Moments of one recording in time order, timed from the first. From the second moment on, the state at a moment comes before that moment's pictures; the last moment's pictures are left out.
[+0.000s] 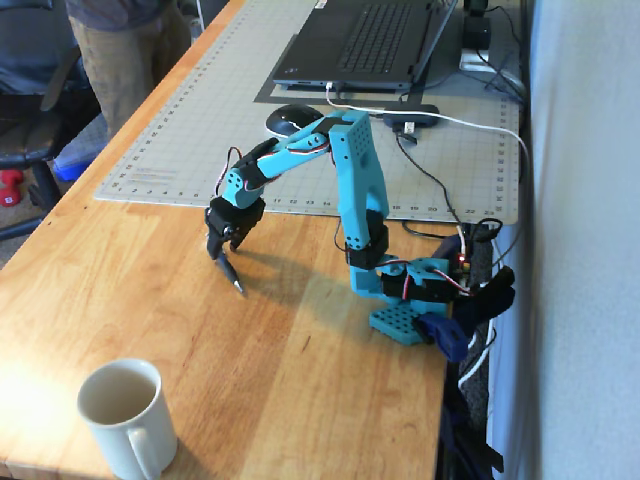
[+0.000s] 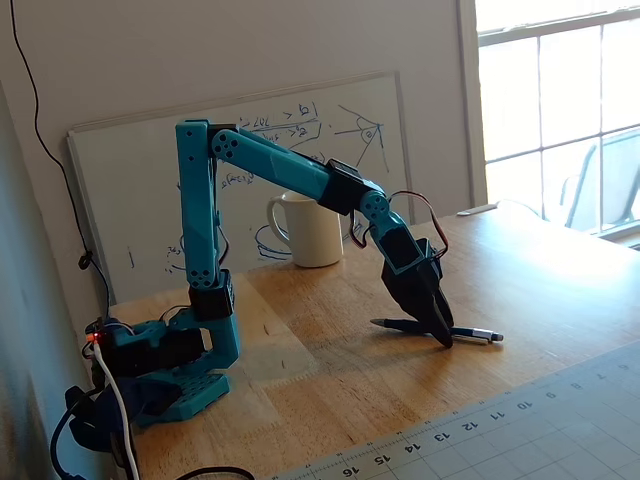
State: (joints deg) arm 20.5 83.1 118.9 29.4 -77.3
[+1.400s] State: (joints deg) arm -9.9 122.3 149.0 -43.3 -77.5
